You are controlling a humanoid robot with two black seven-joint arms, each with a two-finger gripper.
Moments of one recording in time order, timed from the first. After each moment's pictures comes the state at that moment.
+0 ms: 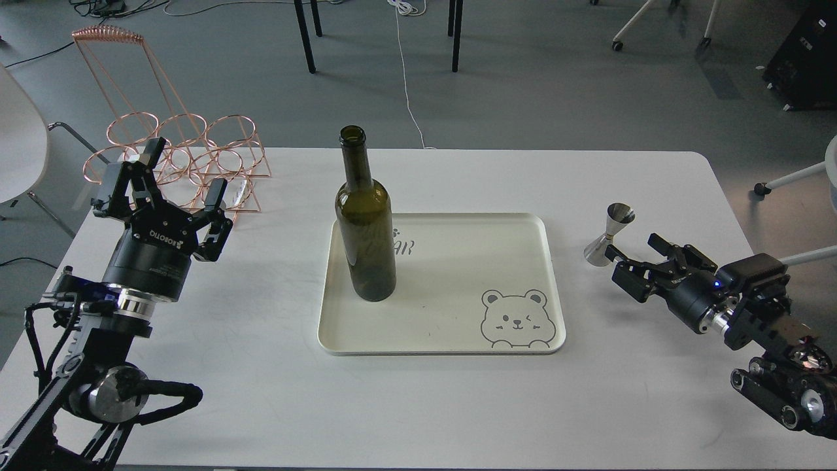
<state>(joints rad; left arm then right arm) 0.02 0.25 -1.38 -1.49 0.68 -0.23 -0.40 0.47 -0.56 0.38 0.73 -1.64 -0.49 0.49</state>
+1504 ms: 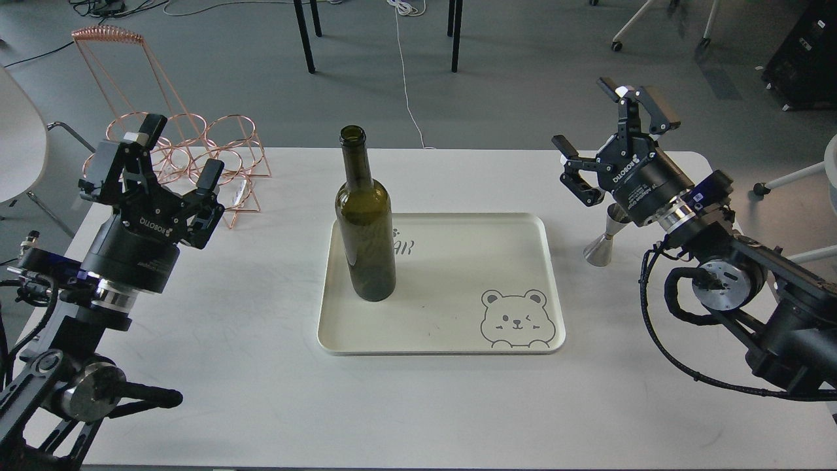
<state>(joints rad) 0.03 0.36 -1.38 -1.62 0.86 -0.23 -0.43 0.63 -0.45 0.61 1.01 -0.17 0.44 0.47</state>
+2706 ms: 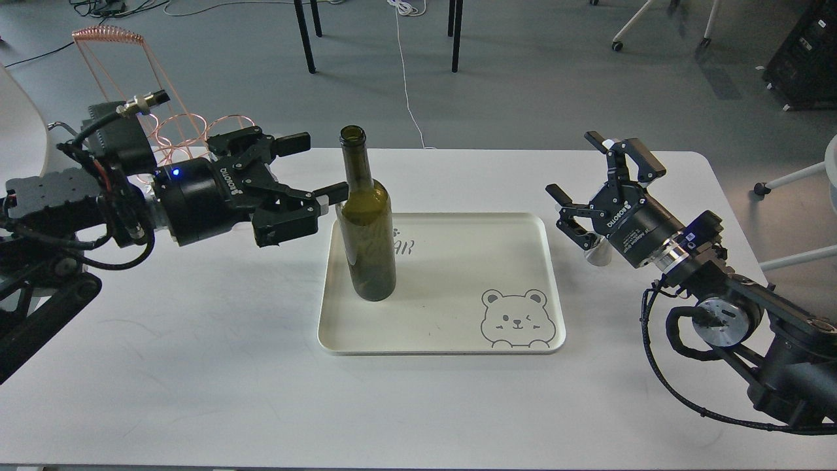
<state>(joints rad) -0.52 0.72 -0.98 -1.63 2.07 -0.23 -0.49 0.55 -0.46 0.62 1.01 -0.25 0.47 0.46</state>
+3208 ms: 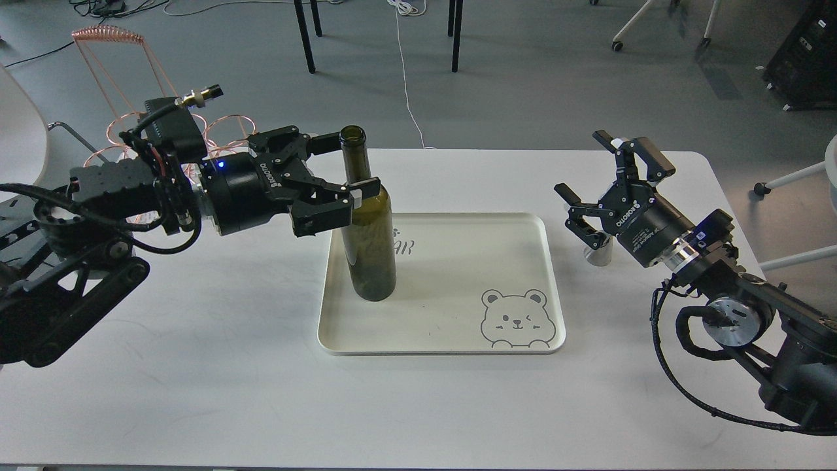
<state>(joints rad) -0.62 0.61 -0.90 -1.52 2.07 -0.23 -0.49 0.55 -0.49 0.62 1.01 -0.25 0.47 0.46</state>
